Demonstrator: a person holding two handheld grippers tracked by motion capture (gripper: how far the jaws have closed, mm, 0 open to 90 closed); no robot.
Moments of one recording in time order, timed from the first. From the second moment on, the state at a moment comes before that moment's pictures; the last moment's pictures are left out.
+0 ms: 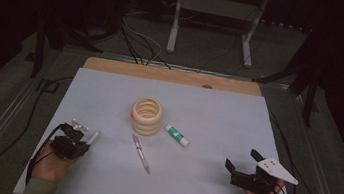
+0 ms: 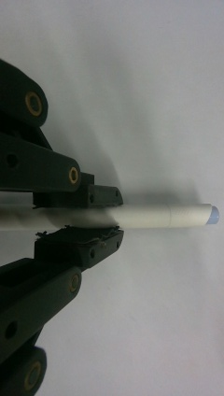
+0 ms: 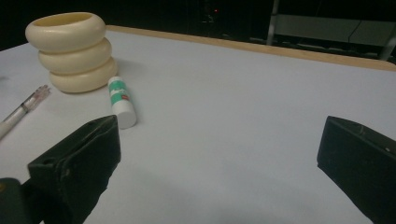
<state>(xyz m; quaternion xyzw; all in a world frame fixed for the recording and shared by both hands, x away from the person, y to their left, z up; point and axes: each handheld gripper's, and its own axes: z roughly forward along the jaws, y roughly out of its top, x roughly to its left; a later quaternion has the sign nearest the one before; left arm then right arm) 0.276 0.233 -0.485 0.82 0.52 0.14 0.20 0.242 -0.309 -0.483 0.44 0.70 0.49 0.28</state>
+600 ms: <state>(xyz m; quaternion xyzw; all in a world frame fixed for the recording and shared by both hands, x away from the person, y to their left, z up) 0.276 0.233 -0.466 0.81 0.50 0.14 0.26 0.242 -0.309 -0.484 0.44 0.70 0.49 0.28</state>
